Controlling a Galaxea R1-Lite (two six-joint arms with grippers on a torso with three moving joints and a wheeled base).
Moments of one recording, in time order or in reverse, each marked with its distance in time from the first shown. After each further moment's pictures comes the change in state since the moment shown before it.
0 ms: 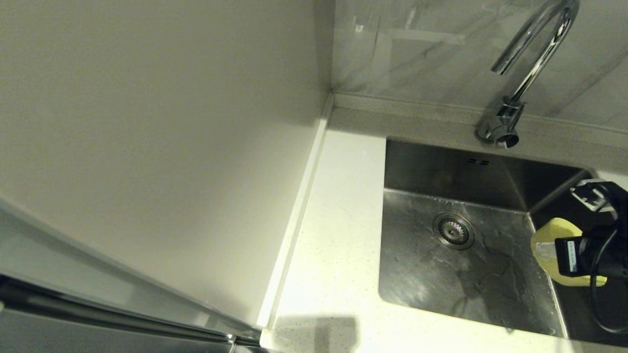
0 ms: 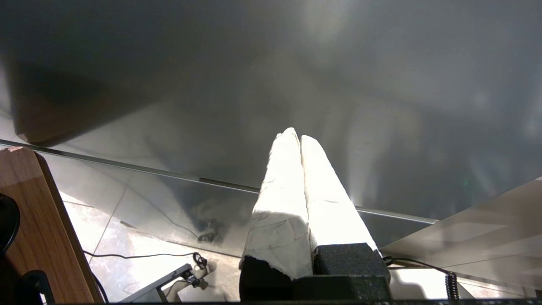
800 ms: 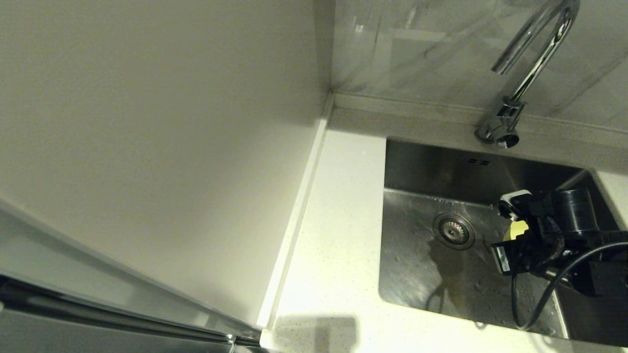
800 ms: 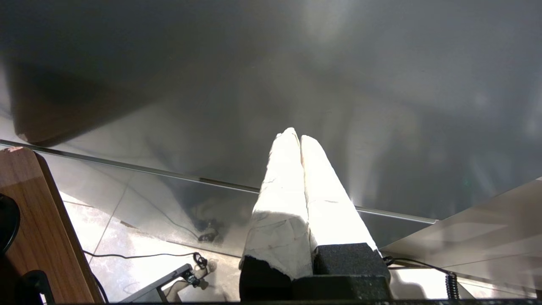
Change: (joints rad) left arm 0.000 0.000 0.000 0.000 0.000 0.000; right arm 0.267 0.274 0.040 -0.334 -0.503 -0.008
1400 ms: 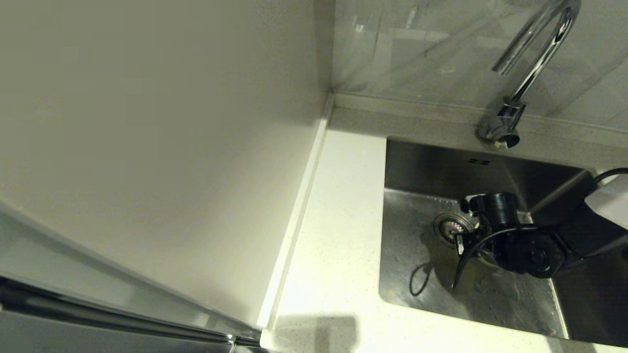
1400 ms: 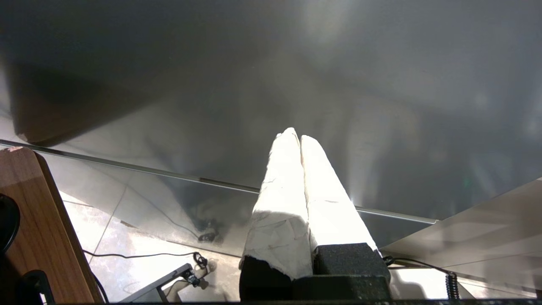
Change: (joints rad) left arm 0.000 0.000 0.000 0.000 0.000 0.000; right arm -0.035 0.401 -0.258 -0.116 -0.021 0.131
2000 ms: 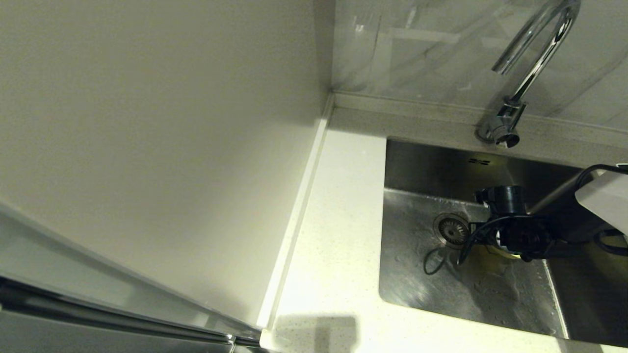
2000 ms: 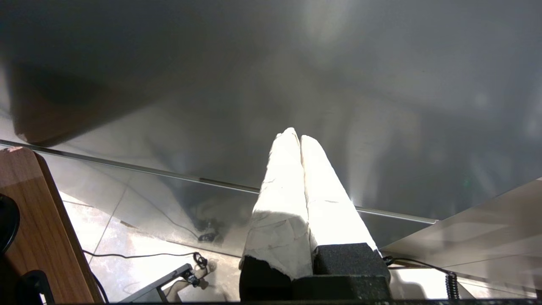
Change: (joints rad) left arm 0.000 0.000 0.000 0.000 0.000 0.000; right arm -0.139 0.142 -0.194 0.016 -0.012 -0.013
